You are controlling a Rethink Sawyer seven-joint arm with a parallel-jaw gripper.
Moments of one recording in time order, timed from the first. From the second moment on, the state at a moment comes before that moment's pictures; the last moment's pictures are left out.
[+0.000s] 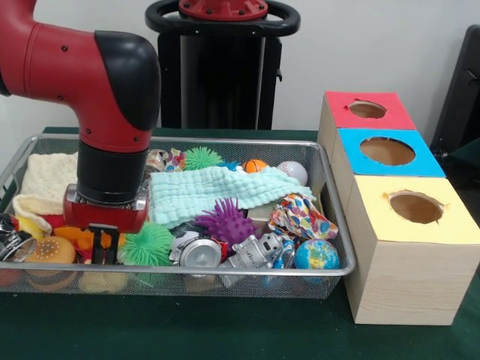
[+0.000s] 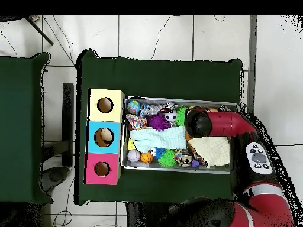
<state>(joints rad) -0.55 -0.37 0.17 1.32 -0.59 0.43 1.67</state>
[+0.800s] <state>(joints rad) -0.58 -0.53 0.17 1.39 -0.54 0.46 1.67</state>
